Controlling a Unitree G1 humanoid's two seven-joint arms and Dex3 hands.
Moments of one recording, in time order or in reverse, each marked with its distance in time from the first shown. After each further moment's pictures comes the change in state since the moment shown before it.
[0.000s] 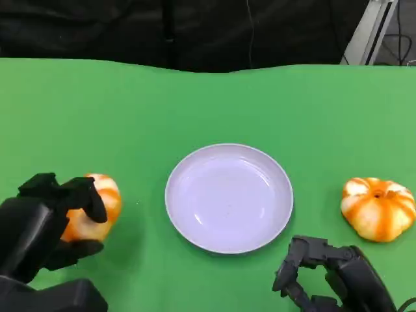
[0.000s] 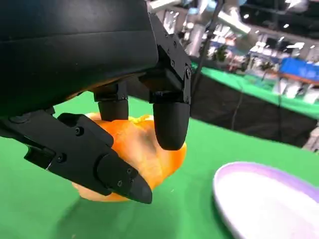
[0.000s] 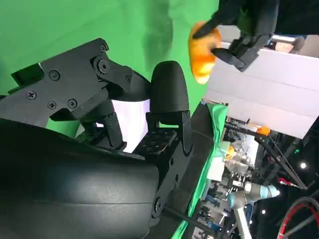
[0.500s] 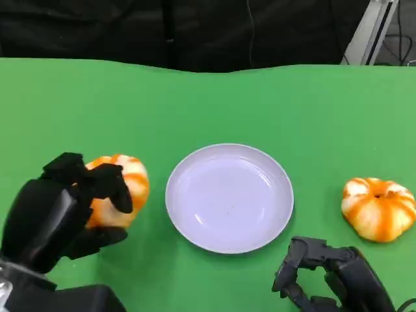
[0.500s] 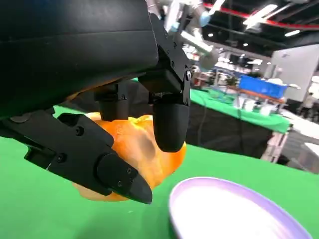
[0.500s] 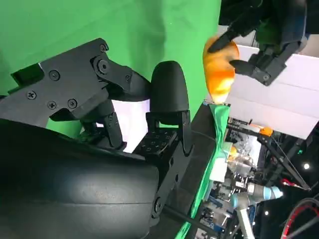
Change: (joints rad) left arm -0.015 -0.028 -0.015 -0.149 0.038 -0.006 -0.046; right arm -0.006 0.002 0.001 0.019 -0.003 -0.005 -0.004
